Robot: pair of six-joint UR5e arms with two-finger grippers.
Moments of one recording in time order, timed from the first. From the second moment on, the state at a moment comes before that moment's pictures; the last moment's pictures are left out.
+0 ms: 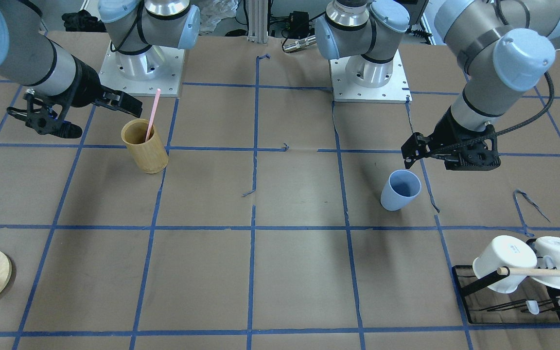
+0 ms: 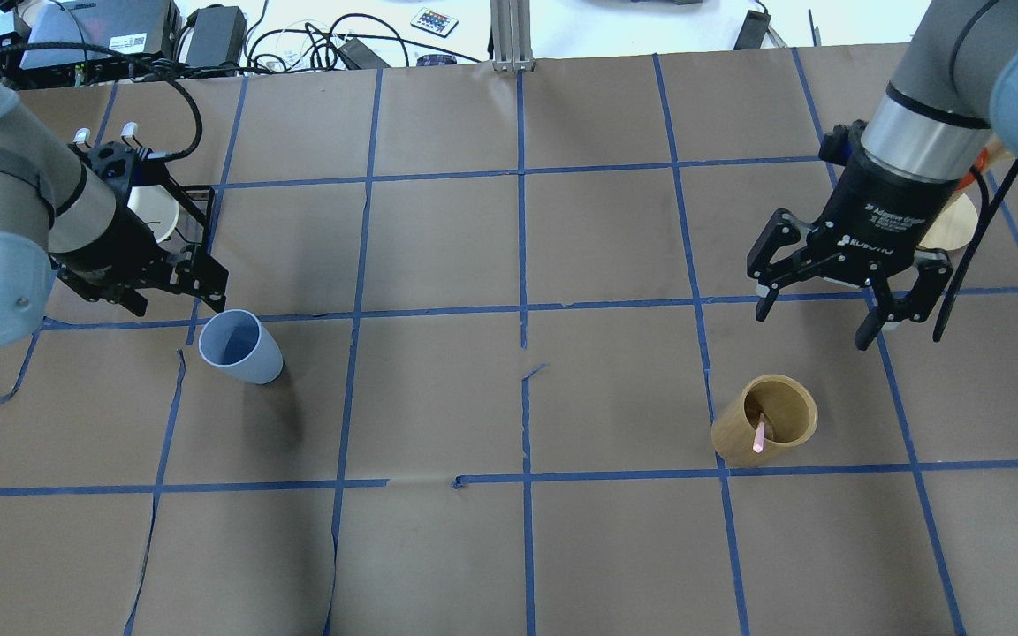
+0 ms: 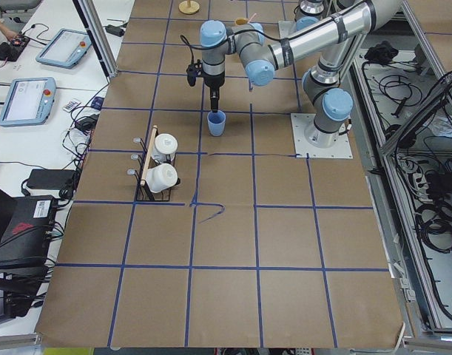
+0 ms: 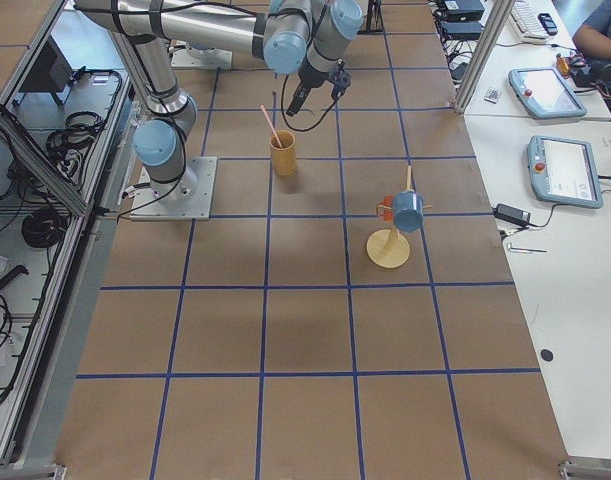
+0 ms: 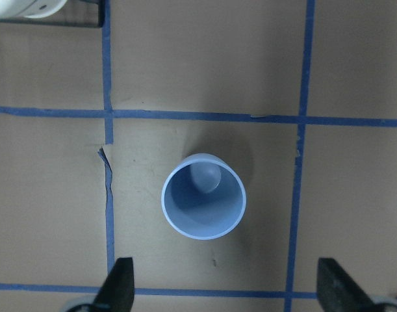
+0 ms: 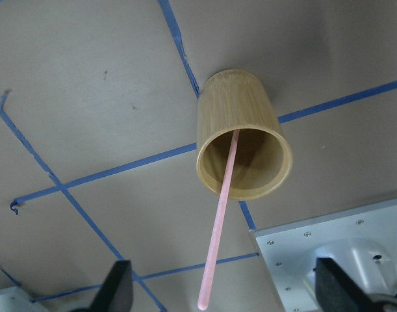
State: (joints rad) left arm -1.27 -1.58 -1.97 -1.19 1.56 0.29; right arm 1.41 -1.55 1.72 -1.27 -1.44 0.18
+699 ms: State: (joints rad) left arm -1.25 -1.66 -2.05 -1.05 1.57 0.31; right arm 1.41 -1.53 1.92 -1.27 -1.41 0.29
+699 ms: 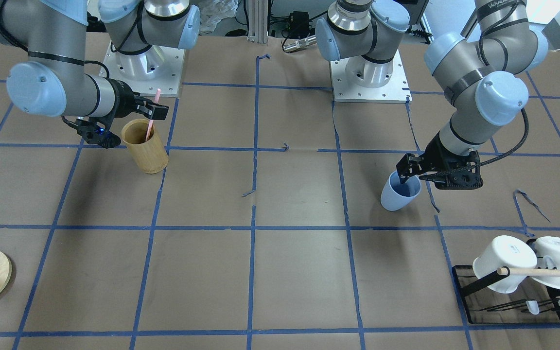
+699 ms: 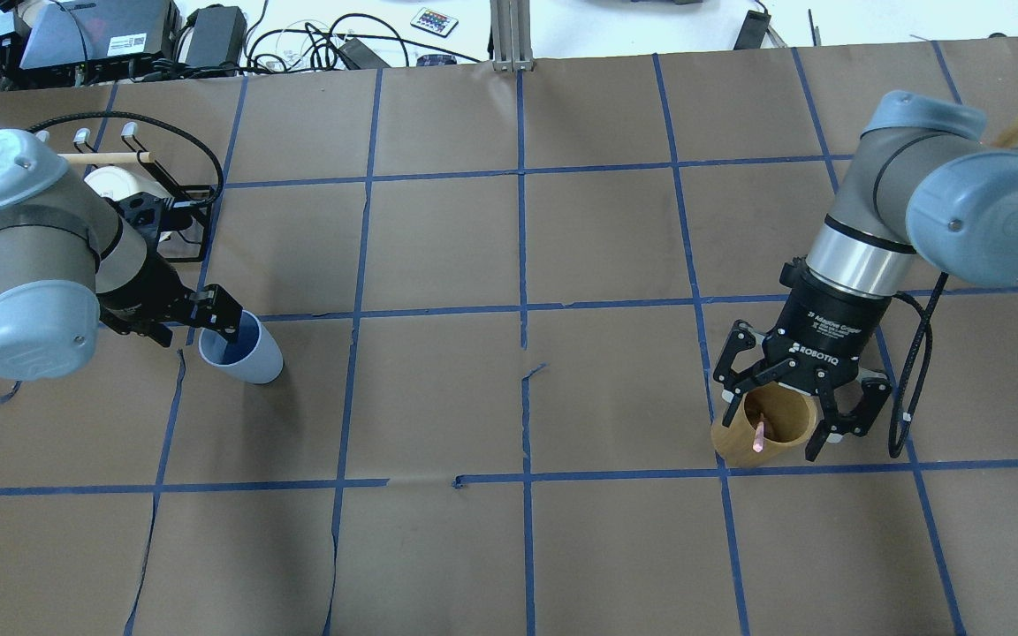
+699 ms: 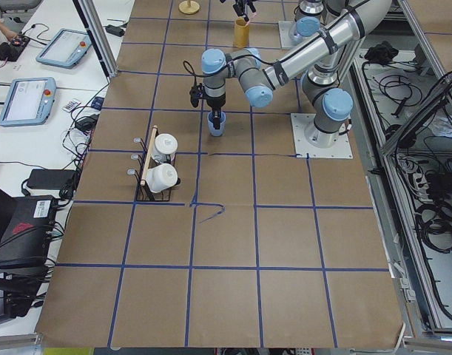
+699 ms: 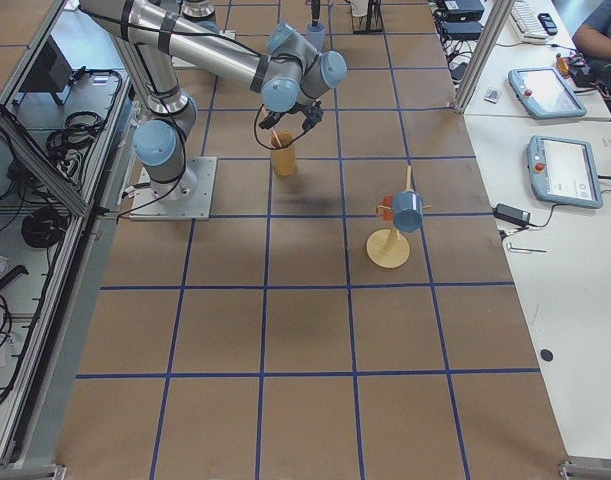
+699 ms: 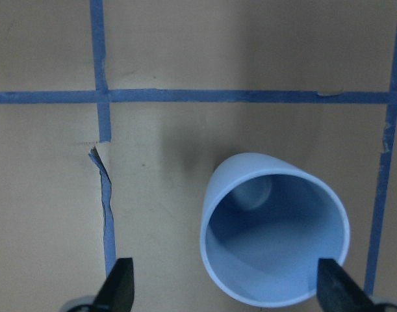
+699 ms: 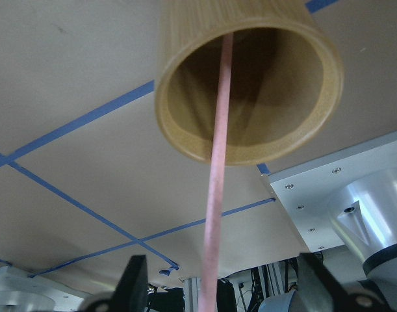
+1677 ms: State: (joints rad) left arm -1.31 -1.69 -2.00 -1.04 1.56 0.17; right arm 1.41 -1.52 1.93 -1.27 -1.37 0.35
